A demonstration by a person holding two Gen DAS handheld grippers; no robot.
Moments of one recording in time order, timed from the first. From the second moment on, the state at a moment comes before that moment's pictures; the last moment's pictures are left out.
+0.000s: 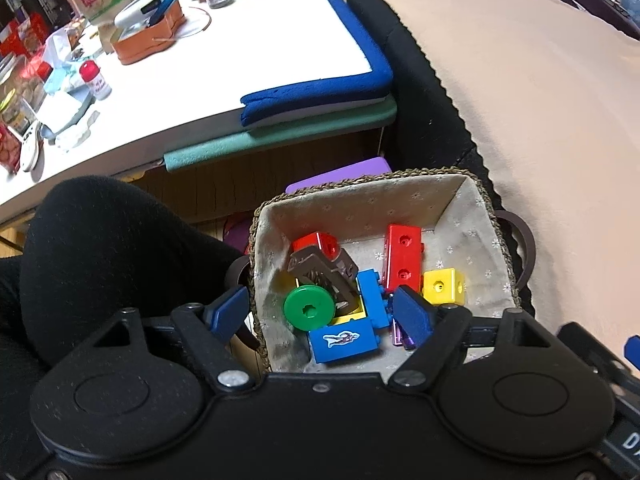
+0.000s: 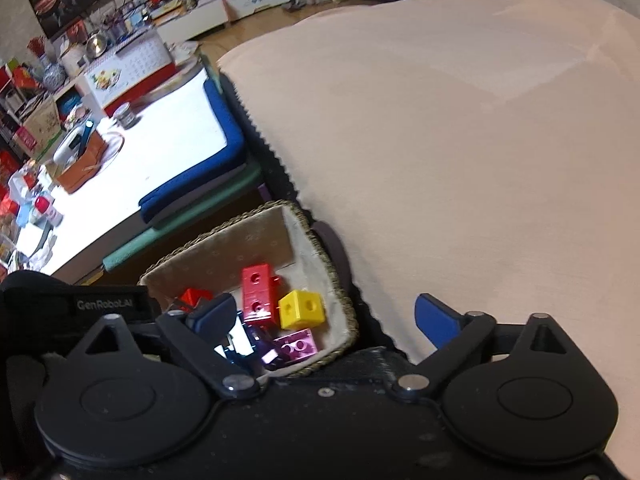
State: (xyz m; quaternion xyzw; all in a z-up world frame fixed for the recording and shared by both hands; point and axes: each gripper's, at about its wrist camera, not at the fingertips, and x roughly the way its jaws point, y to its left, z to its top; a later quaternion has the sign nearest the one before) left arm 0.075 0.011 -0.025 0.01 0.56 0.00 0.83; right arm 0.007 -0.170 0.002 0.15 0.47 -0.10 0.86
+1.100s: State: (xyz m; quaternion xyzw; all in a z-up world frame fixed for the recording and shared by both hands) left arm 0.036 -0.015 -0.028 0.01 0.56 -0.04 0.82; right arm -0.025 -0.187 -0.006 0.11 0.51 -0.13 0.85
